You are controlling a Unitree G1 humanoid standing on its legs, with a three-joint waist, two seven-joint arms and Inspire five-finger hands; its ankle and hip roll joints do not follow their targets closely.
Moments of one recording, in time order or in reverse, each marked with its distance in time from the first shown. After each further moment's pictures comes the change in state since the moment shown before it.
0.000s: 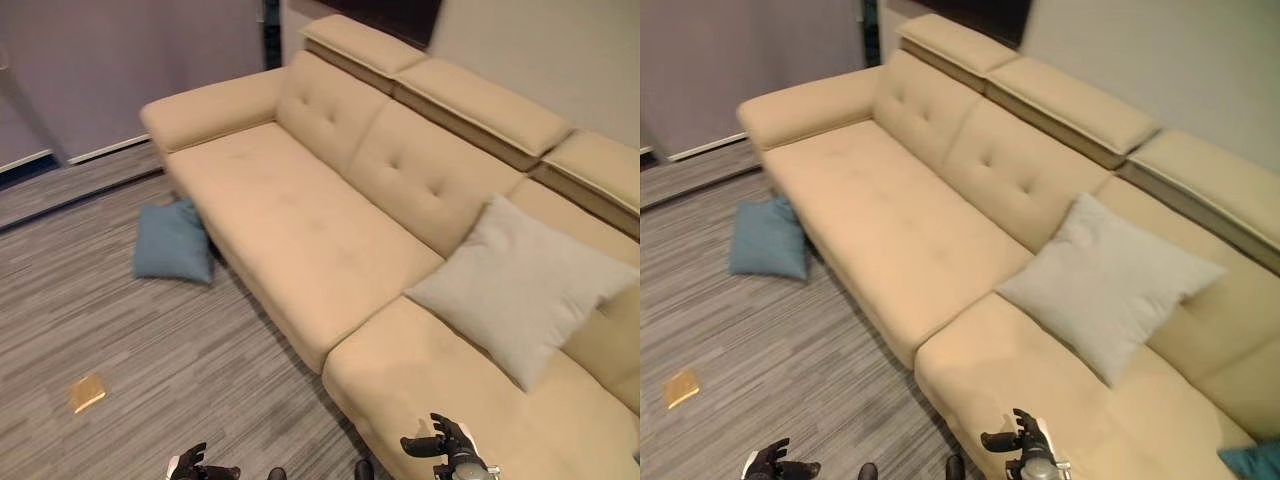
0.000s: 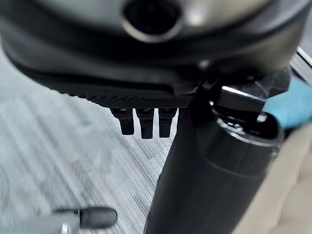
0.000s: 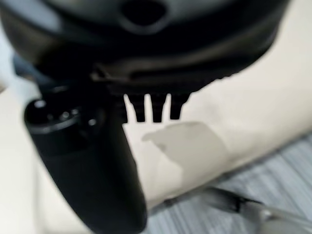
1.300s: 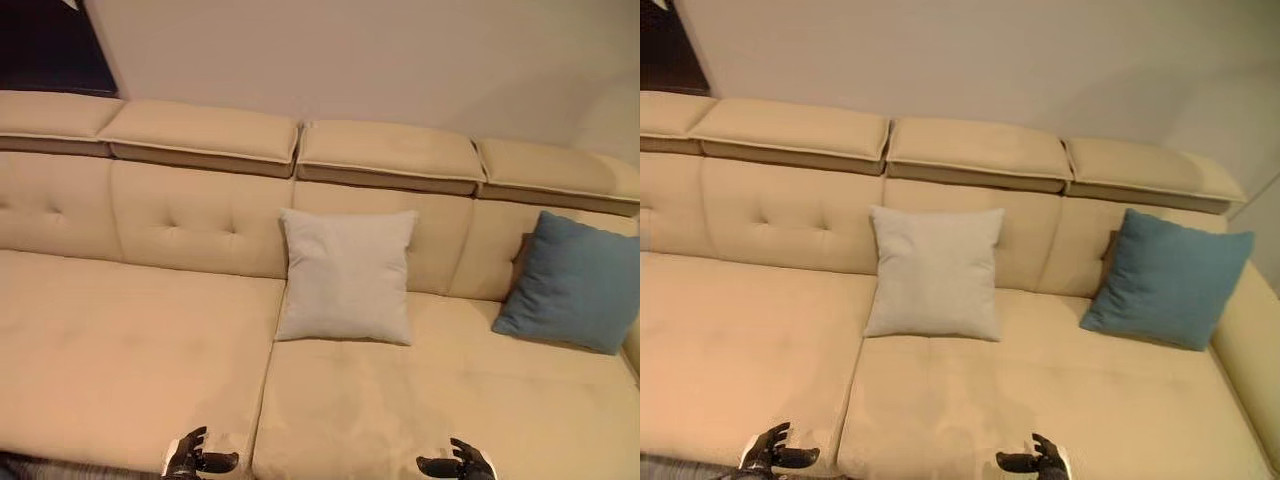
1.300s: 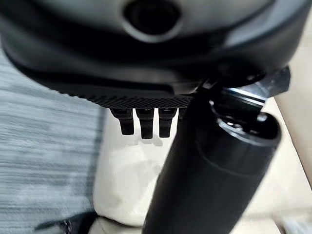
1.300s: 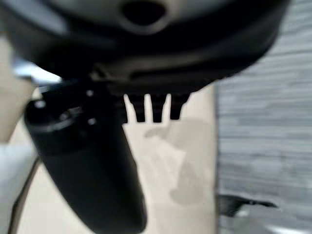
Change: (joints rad) left arm -0.018 0.031 0.002 -0.005 0.047 -0.010 0.000; right arm 0.038 -0.024 -0.114 0.049 0.059 -0.002 -0.003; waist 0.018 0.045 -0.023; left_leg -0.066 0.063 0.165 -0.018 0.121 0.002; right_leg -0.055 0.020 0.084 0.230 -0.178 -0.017
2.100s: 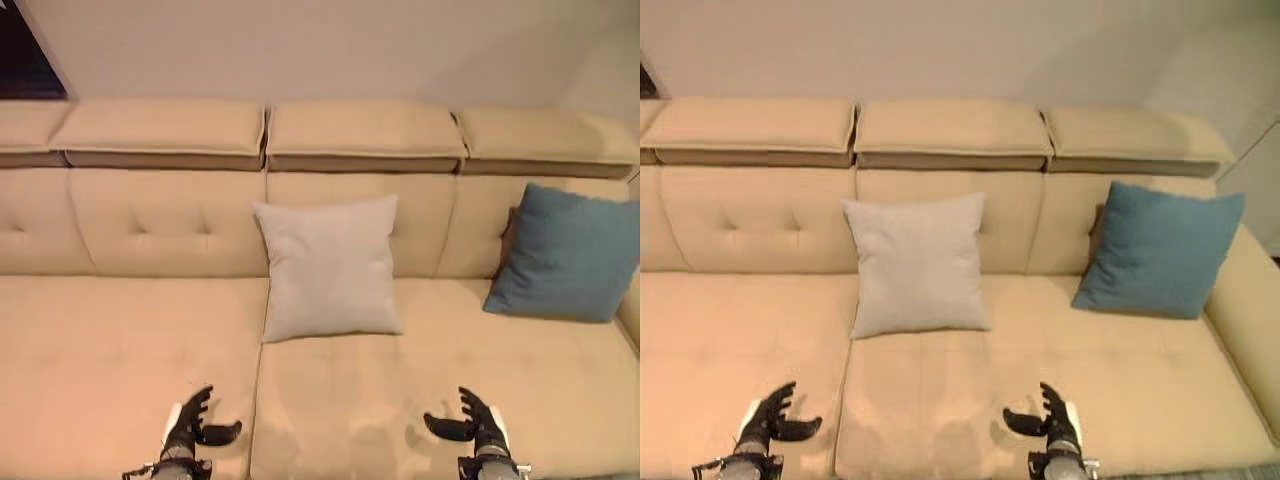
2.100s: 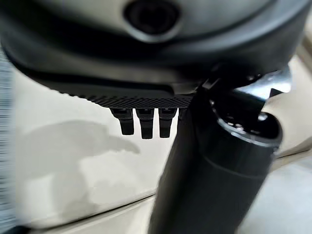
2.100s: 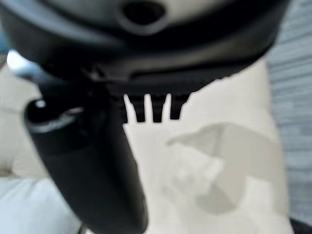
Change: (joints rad) left arm 0.139 0.033 -0.008 -0.229 0.097 0.003 -0.064; right arm 0.159 -0.001 -0.058 -0.305 -0.058 -0.033 -0.011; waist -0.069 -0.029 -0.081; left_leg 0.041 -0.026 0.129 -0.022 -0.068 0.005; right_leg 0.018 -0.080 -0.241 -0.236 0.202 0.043
